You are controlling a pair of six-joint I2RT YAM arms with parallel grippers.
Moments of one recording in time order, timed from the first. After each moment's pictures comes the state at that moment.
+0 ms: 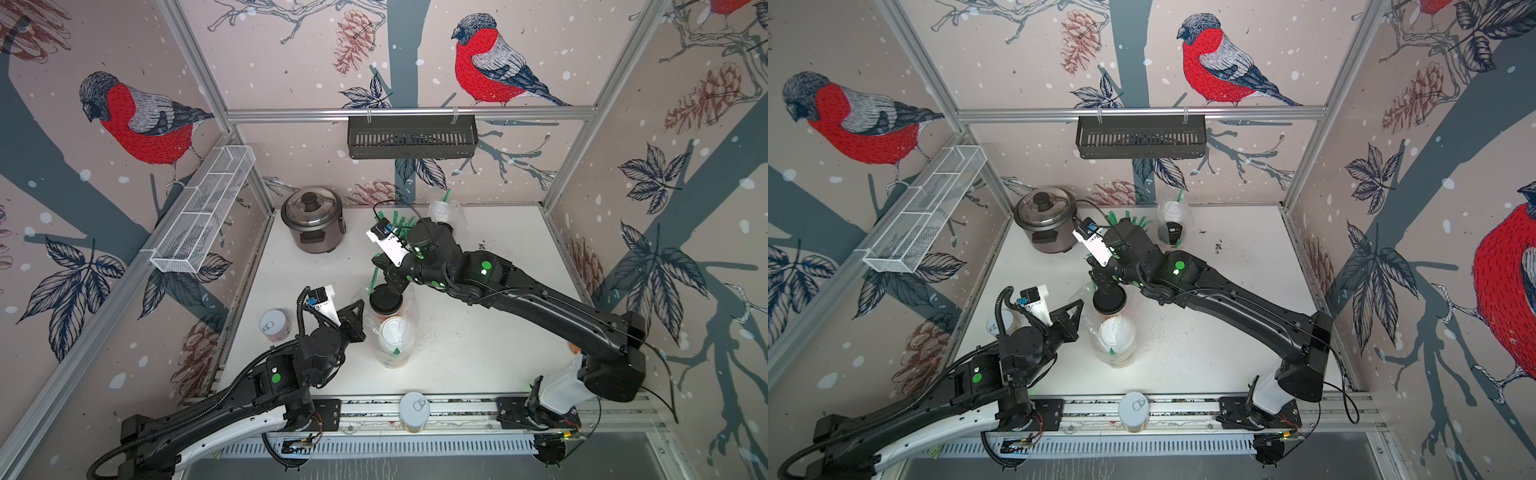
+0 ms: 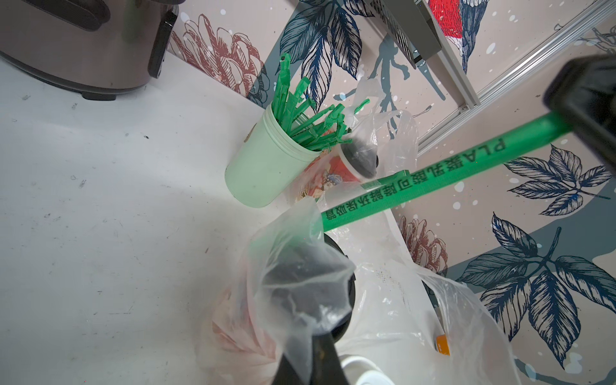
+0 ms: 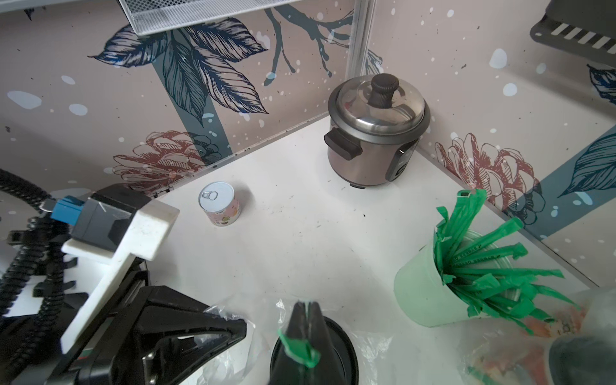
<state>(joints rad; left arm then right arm) -1.10 0.49 0.47 -0.28 -0.64 -0.91 1.10 1.58 1.69 -0.59 0.04 0.02</state>
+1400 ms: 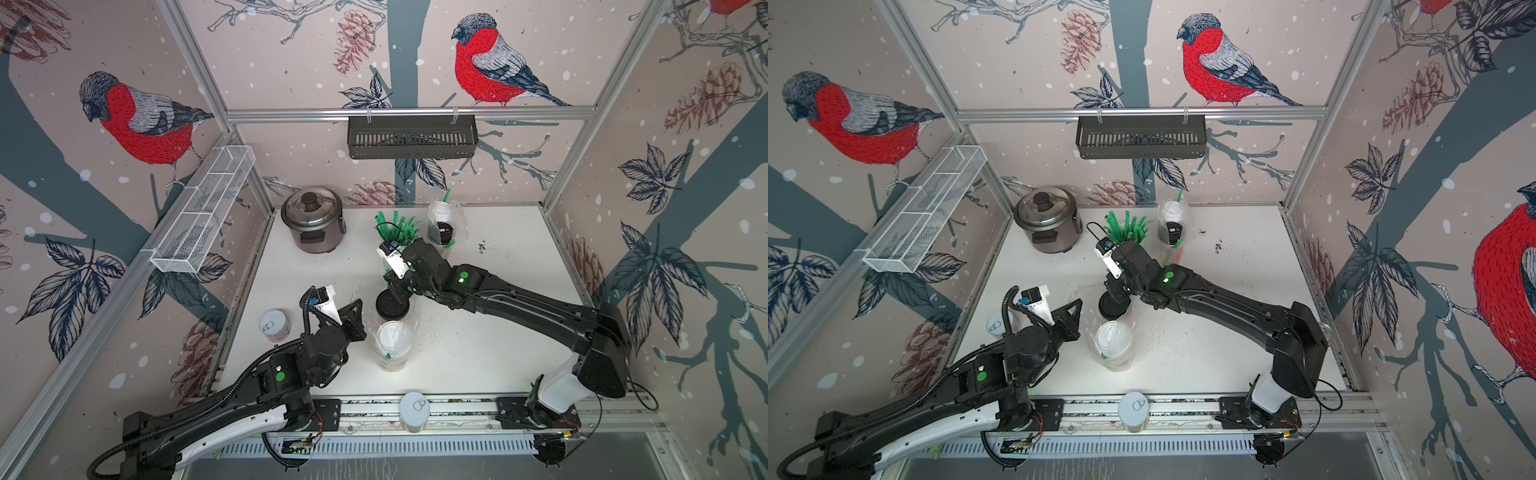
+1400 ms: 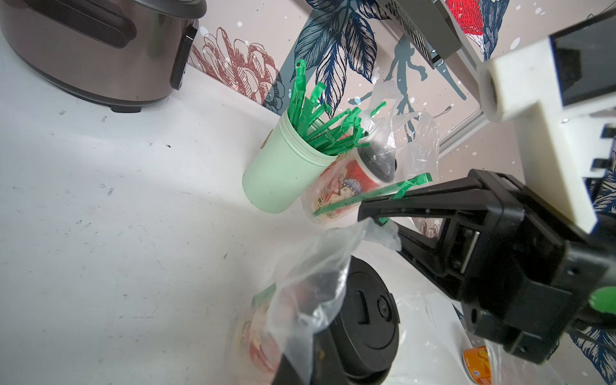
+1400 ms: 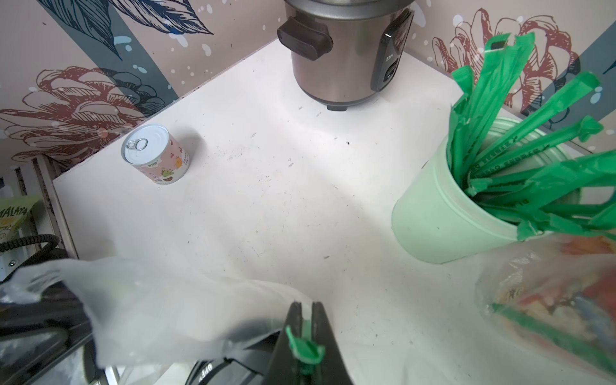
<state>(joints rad) -1.10 0.52 0.47 -0.28 -0.69 -0.89 1.01 1.59 1.36 -0.40 0.02 0.11</state>
